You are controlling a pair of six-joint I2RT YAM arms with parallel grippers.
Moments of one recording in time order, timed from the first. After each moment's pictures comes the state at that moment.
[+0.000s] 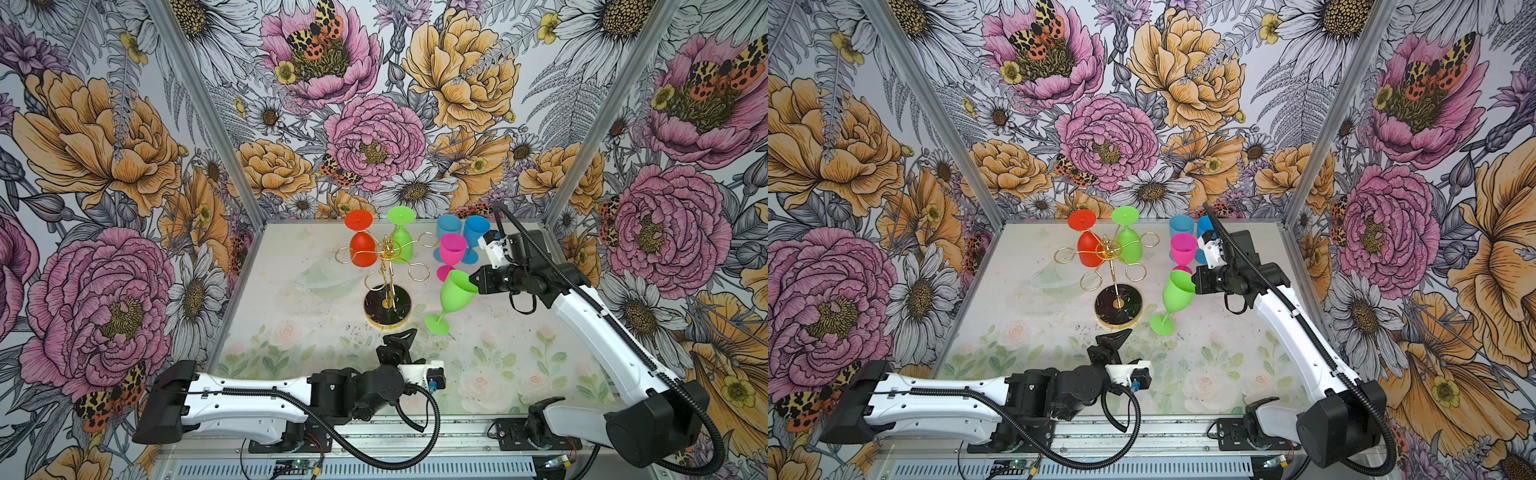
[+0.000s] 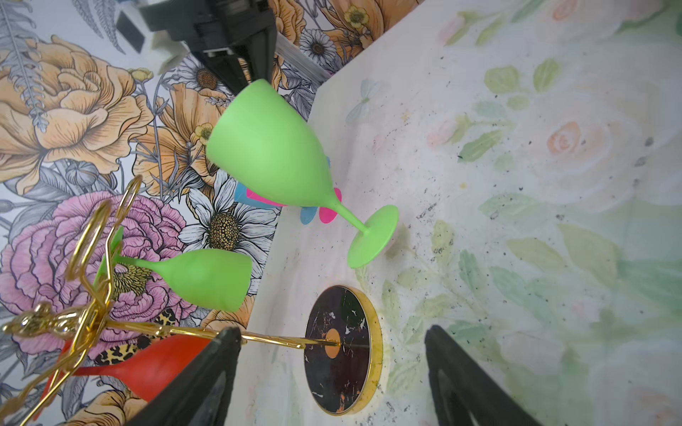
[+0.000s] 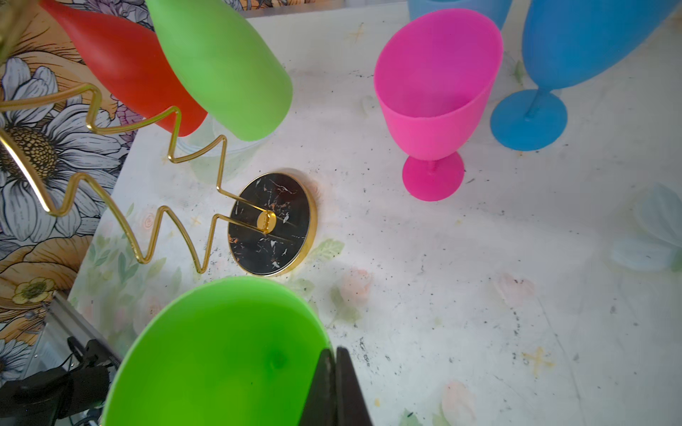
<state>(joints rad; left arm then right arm) -1.48 0.99 0.64 -0.03 -0.75 0.59 0.27 1.27 1.22 -0.82 -0.31 0.16</state>
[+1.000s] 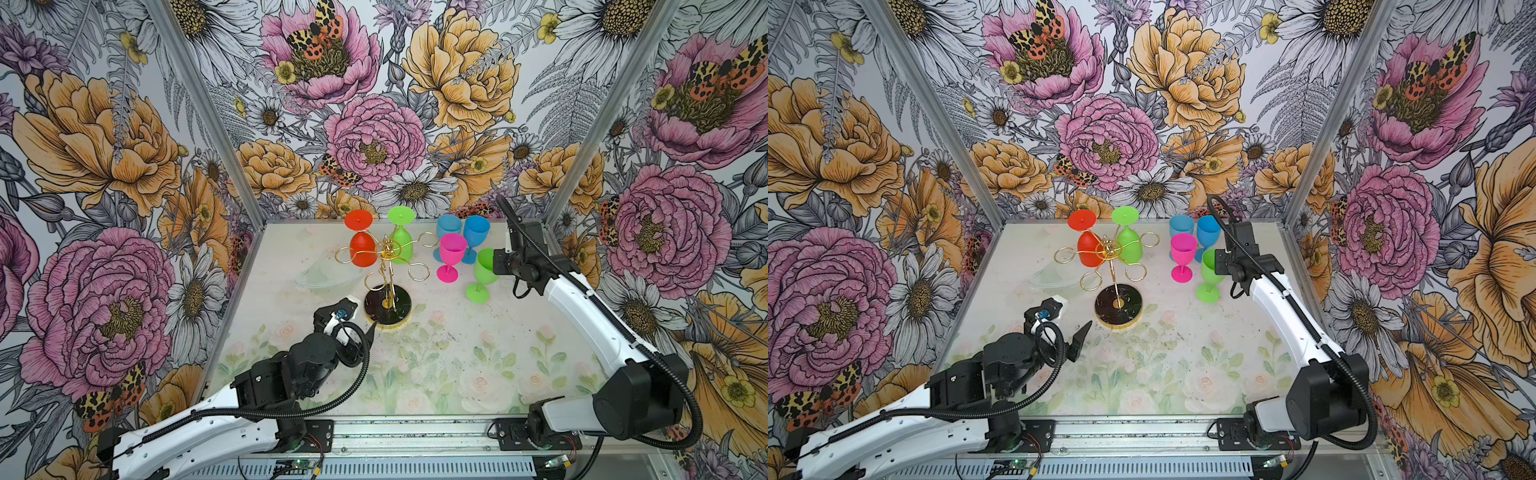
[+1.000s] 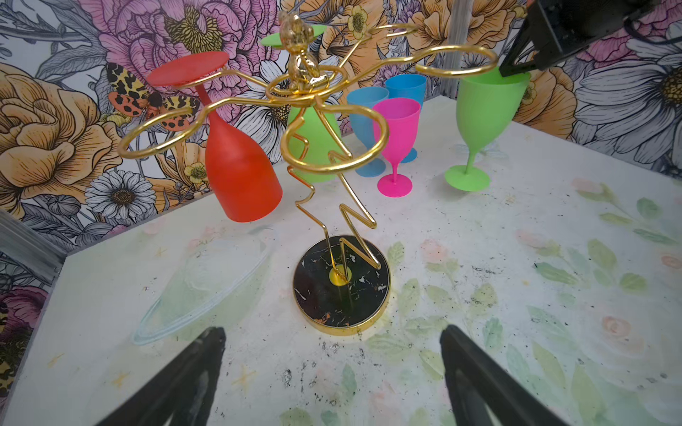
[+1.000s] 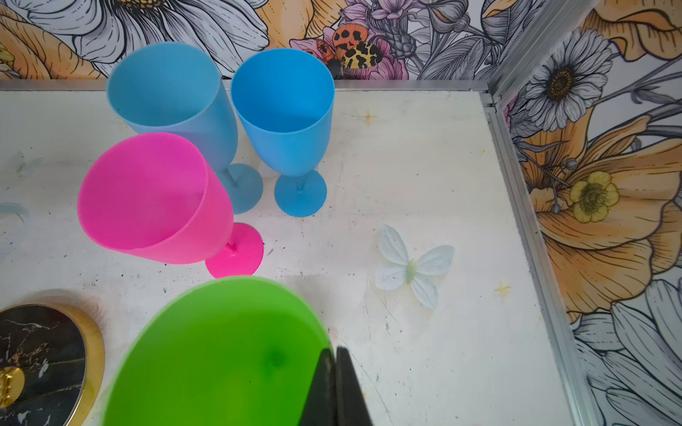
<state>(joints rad) -1.10 0.57 0.67 -0.45 -0.63 -0.09 0.19 1.41 1.25 -0.65 0.20 0.14</state>
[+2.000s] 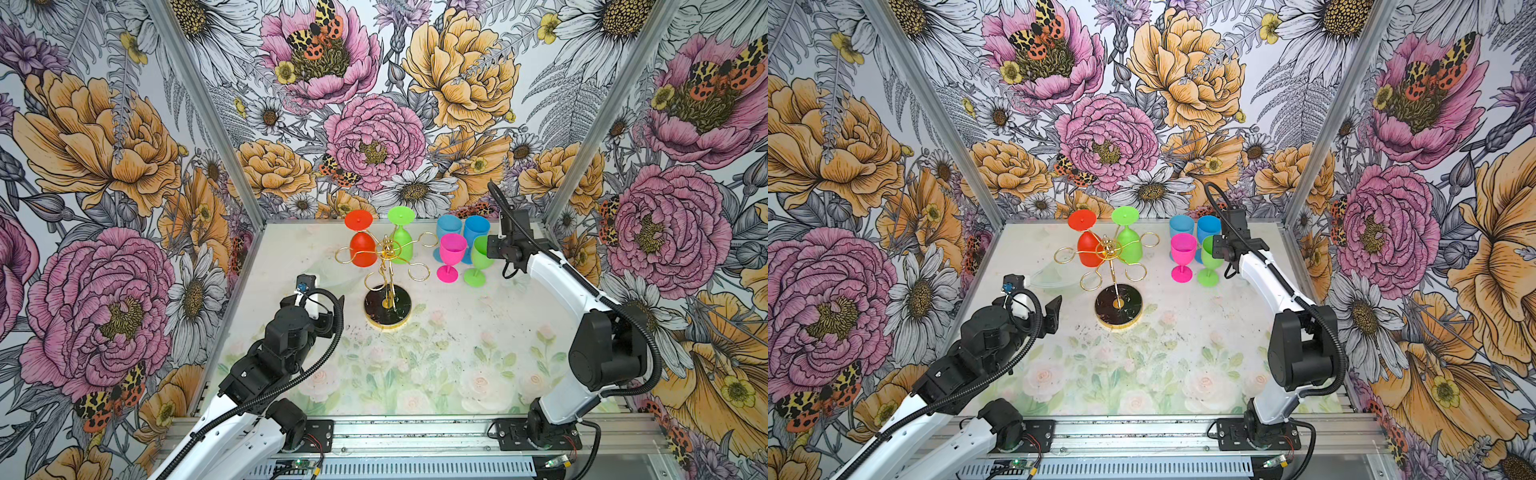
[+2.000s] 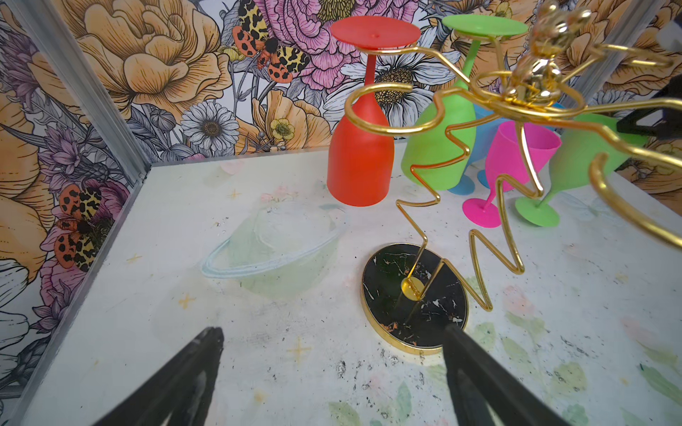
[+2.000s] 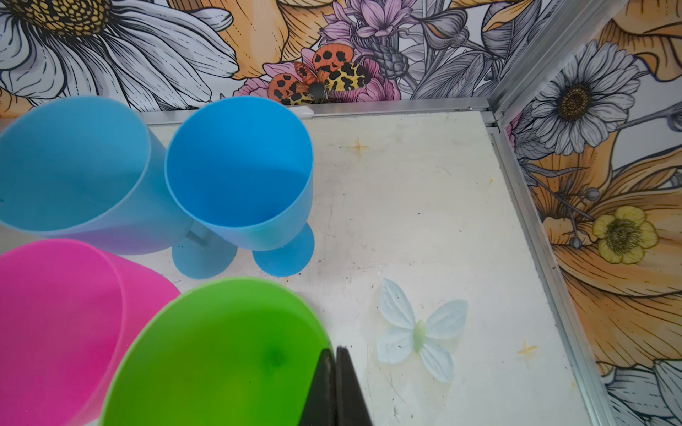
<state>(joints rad) -0.58 0.57 0.70 -0.48 -0.39 -0.17 0.14 1.67 1.38 -0.51 0.21 0.14</state>
